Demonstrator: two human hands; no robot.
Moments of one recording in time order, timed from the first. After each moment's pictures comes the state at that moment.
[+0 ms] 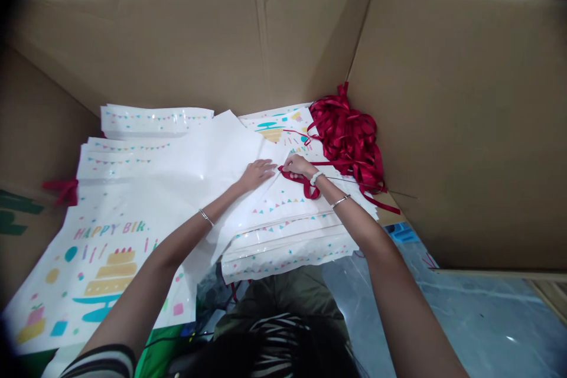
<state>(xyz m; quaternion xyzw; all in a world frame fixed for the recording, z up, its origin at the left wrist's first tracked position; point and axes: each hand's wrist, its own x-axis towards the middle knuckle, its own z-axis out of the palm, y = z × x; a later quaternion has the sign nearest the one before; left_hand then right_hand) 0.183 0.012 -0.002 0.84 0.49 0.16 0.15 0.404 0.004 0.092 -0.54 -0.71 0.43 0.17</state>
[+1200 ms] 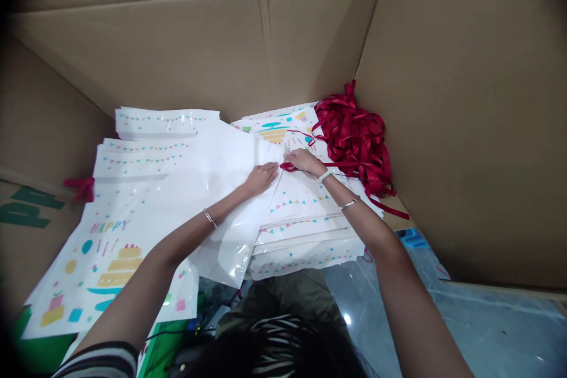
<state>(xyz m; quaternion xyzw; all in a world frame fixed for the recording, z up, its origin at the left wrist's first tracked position) 0.202 -0.002 0.007 0.86 0.48 0.14 0.10 0.407 0.022 0.098 -0.54 -0.75 0.34 0.17</state>
